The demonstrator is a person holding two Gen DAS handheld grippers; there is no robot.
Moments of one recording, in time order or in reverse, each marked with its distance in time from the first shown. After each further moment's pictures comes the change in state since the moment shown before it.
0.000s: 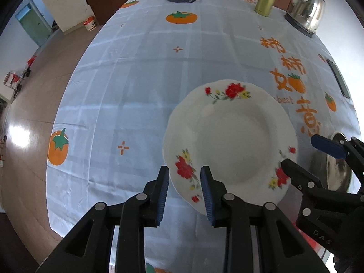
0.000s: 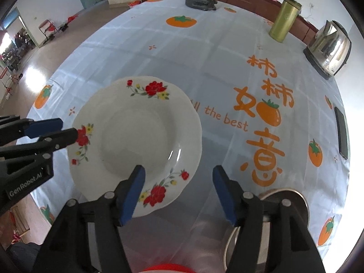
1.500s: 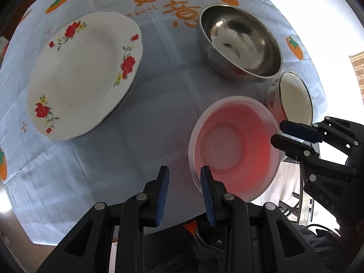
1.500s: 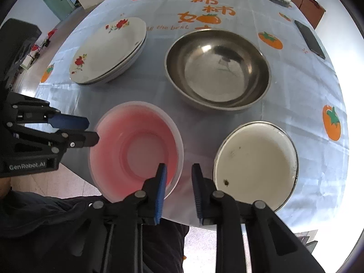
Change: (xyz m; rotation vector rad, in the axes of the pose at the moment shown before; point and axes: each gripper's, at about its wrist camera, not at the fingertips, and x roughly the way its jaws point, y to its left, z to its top) left arm 0.002 -0.125 -0.105 0.415 0.267 -0.292; right arm -0.054 -0.048 -0.172 0.216 0.115 0.048
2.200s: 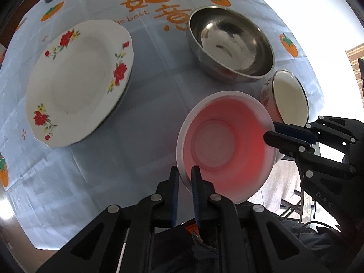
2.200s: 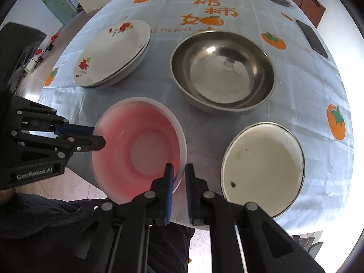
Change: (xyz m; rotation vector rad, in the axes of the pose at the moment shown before) left arm -0.004 -0.010 0.002 0.032 -0.024 0.004; right arm -0.001 0.002 -0.001 0.009 -0.026 0.032
